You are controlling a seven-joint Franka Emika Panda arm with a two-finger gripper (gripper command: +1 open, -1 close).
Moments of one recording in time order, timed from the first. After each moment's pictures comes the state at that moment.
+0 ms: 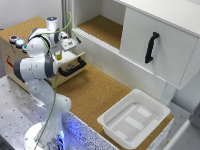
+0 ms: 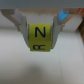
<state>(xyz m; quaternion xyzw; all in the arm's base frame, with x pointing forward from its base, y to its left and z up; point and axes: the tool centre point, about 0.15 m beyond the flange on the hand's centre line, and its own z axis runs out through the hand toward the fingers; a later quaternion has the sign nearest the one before) 0.329 0.318 0.428 0.71 0.69 0.10 0.08</state>
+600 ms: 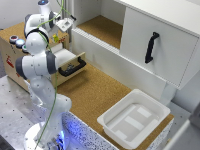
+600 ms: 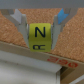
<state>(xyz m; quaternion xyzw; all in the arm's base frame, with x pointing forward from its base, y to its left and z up) 0.377 0.392 0.475 0.64 0.75 0.13 0.07</state>
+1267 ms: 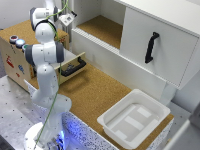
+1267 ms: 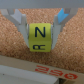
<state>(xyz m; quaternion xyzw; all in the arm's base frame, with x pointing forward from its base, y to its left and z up) 0.410 0.439 0.434 0.64 0.76 0.10 0.03</state>
